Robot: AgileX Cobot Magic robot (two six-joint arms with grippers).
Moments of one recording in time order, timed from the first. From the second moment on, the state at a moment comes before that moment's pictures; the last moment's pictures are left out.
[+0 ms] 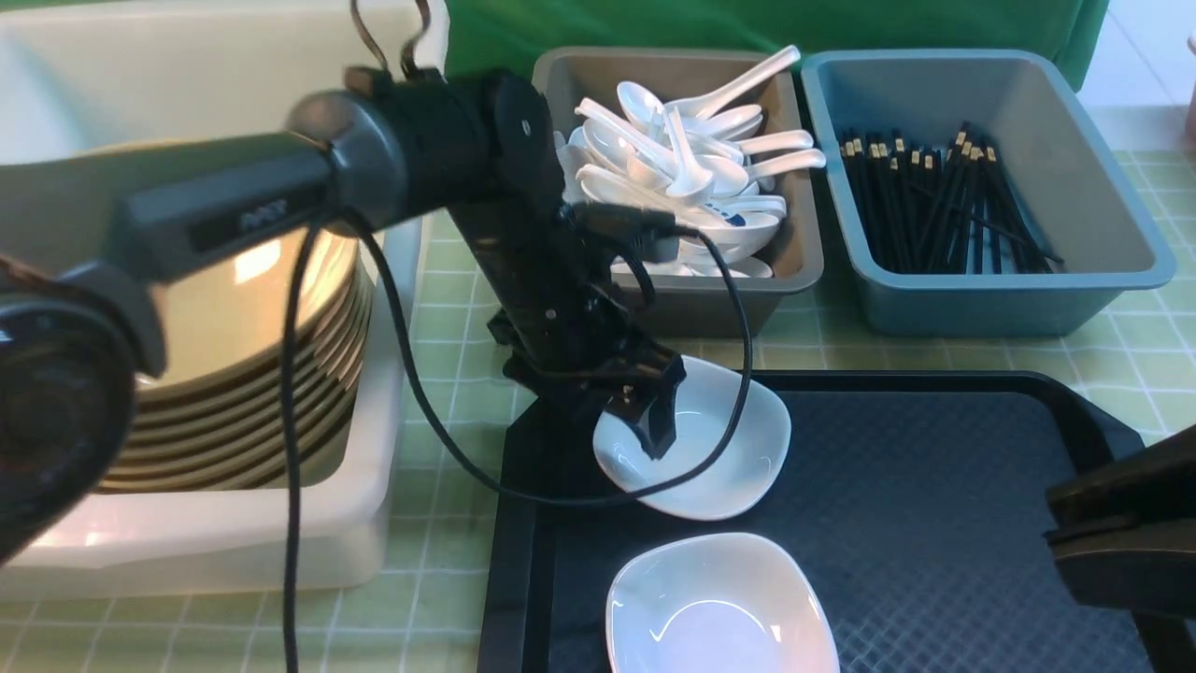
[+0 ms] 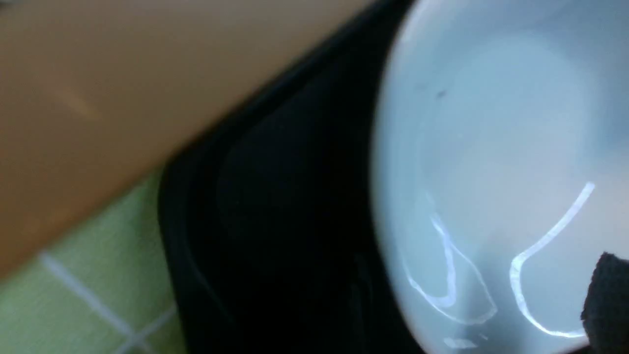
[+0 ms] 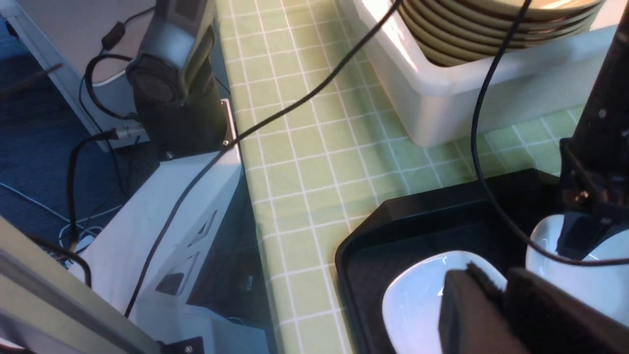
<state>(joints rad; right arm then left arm) 0.51 0.85 -1.13 0.62 1.05 -0.71 -0.47 2.08 -1.60 -0.36 1.09 0.35</state>
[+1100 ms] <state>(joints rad) 0.51 0.95 -1.14 0.80 0.84 -1.00 0.24 1.25 -1.46 -0.44 1.24 0.23</state>
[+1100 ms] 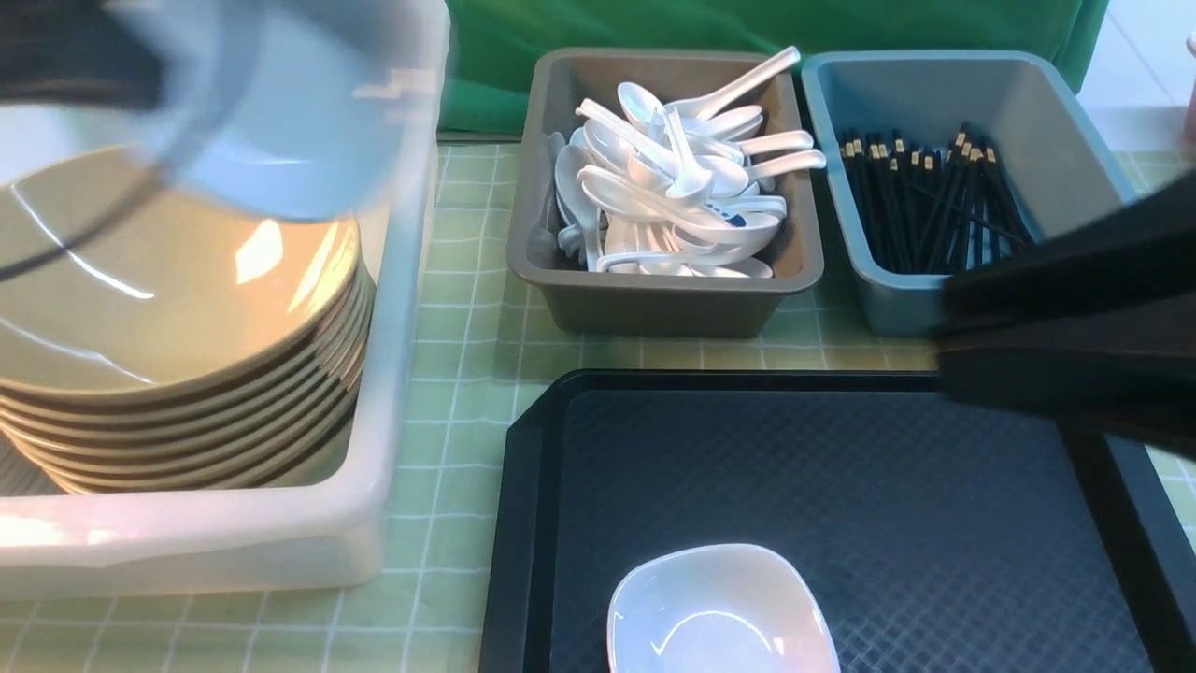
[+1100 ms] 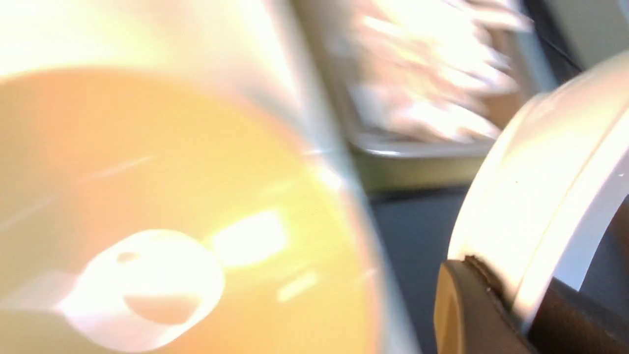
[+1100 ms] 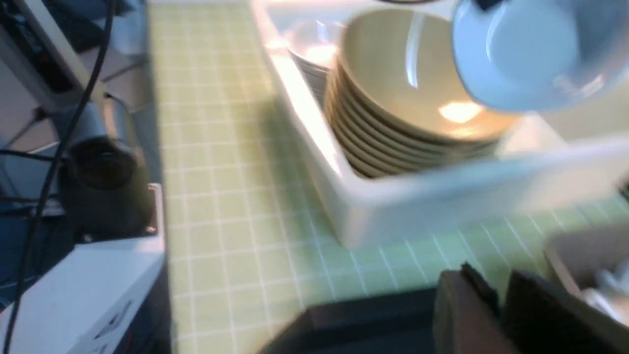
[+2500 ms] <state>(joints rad) 0.72 1.42 -1.65 0.92 1.03 -1.15 0.81 1.50 -1.28 -0.23 1.16 -0.10</state>
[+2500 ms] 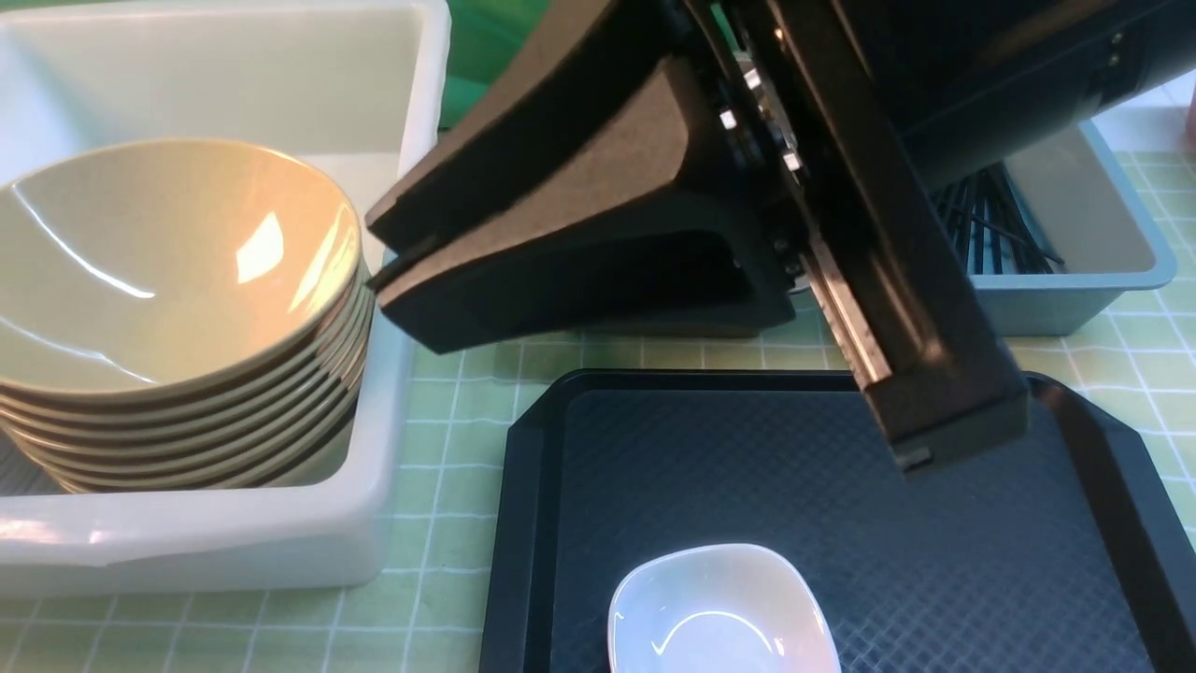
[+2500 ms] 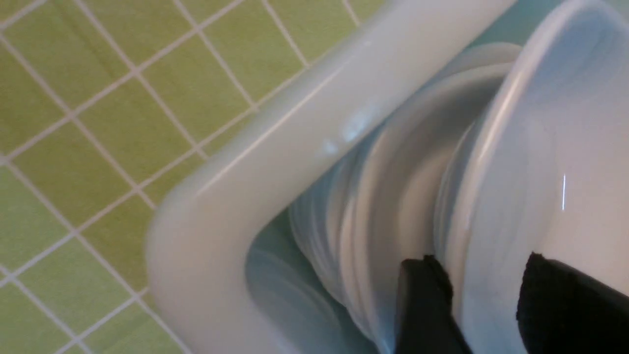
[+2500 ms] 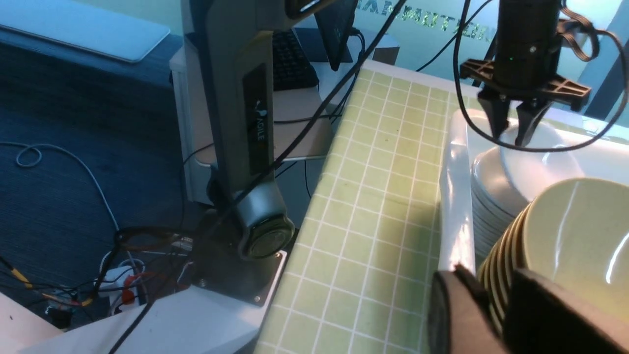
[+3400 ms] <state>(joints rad) 0.72 1.07 -1.33 0.15 1.07 -0.71 -0.32 1.35 -1.24 -0.55 1.21 0.34</state>
